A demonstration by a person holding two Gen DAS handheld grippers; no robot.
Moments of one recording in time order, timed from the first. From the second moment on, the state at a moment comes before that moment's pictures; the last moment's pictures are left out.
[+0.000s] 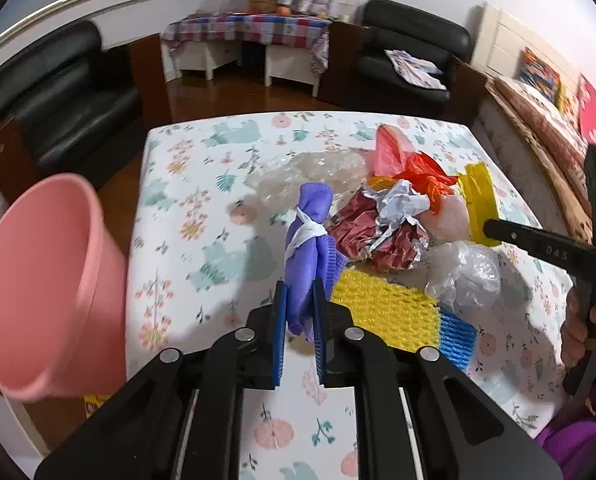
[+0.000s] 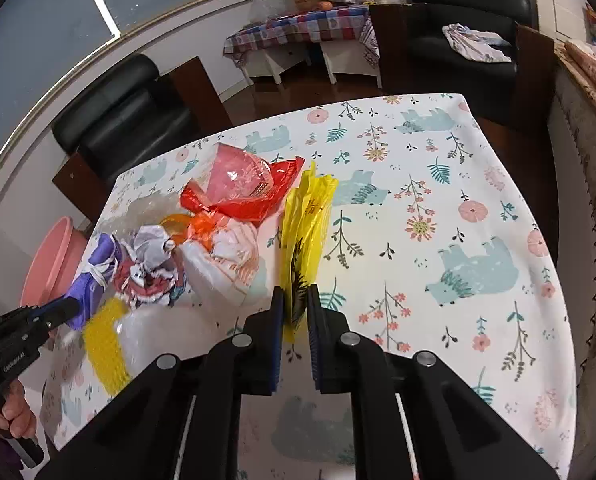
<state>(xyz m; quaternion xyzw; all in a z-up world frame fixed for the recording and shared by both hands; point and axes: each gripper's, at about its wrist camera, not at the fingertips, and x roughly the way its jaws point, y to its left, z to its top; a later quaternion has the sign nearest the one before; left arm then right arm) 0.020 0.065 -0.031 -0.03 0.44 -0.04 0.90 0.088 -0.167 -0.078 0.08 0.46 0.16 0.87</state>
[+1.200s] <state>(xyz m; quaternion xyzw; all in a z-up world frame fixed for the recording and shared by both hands) 0.003 0.064 -0.045 -0.03 0.47 0.02 0.88 0.068 -0.156 -0.084 0.03 0.49 0.18 0.85</state>
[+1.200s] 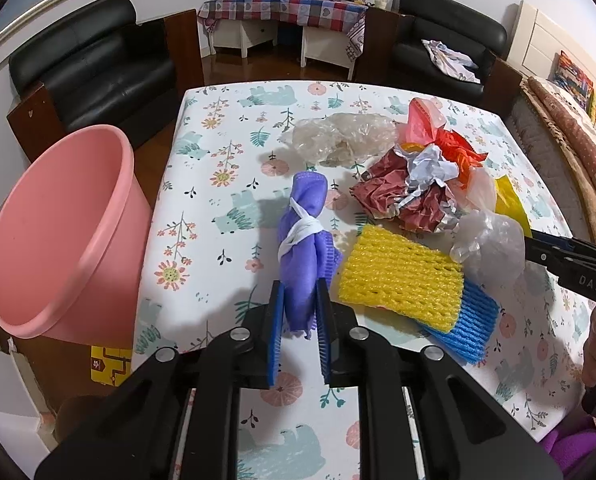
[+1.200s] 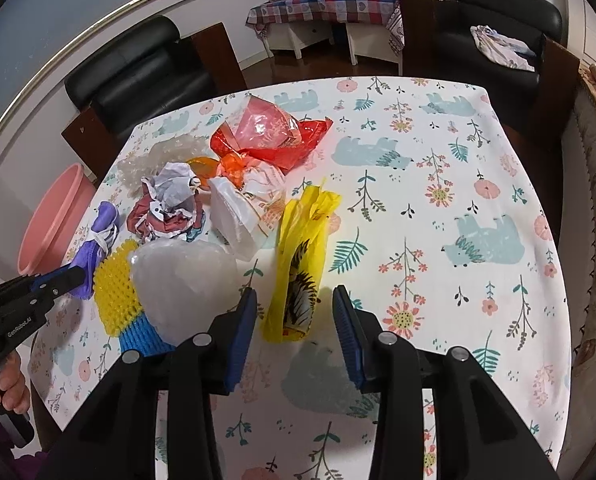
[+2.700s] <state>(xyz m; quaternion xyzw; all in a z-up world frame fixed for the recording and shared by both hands) -0.052 0.180 0.031 -0.12 0.32 0.19 0.92 0.046 0.057 0.025 -0.04 0.31 0.41 0.86</state>
